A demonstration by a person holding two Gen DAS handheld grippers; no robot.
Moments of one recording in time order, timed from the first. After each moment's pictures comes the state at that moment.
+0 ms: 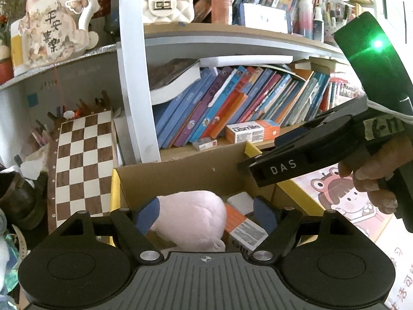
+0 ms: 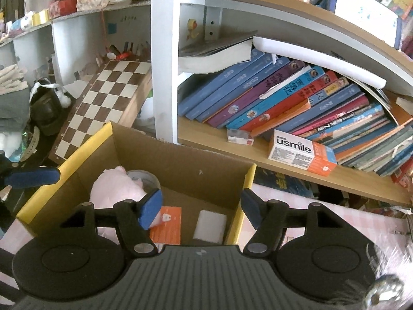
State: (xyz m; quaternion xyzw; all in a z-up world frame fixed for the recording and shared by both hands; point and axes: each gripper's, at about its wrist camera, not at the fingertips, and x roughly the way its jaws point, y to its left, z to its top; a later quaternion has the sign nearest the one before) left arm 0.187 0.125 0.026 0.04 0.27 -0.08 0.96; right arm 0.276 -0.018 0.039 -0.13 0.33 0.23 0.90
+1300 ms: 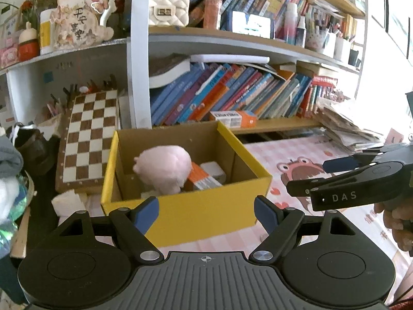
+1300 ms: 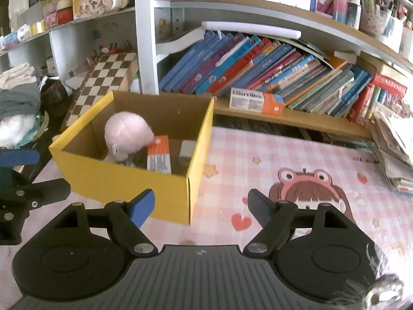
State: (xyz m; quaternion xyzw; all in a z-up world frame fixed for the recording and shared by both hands) left arm 0.077 0.099 0.034 0.00 0.29 -0.07 0.95; right arm 0.127 -0.102 0.030 -0.08 0.34 0.17 0.92
